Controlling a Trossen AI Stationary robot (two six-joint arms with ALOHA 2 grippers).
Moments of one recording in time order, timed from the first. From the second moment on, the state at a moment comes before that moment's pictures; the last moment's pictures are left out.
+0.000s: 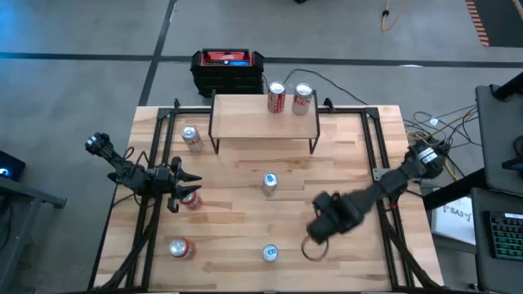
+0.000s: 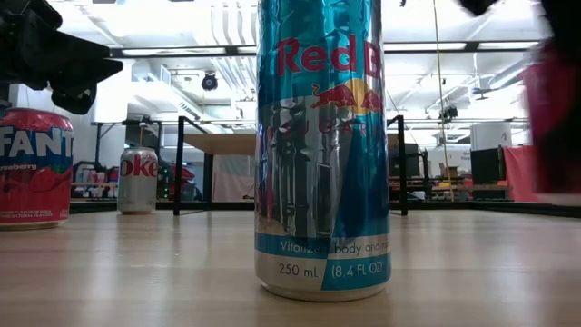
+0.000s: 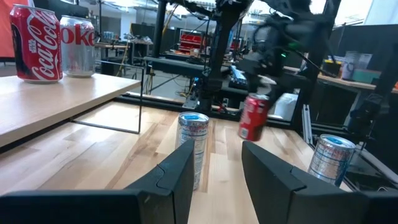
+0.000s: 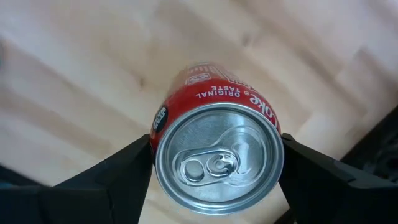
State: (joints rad) left arm -0.66 0.02 0.02 0.07 -0.74 -0.12; right arm 0.51 1.68 1.45 -1.36 -0.01 1.43
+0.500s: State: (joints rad) left arm -0.66 0.02 0.02 0.07 -0.74 -0.12; right arm 0.02 1.68 1.45 -1.34 -0.07 0.93
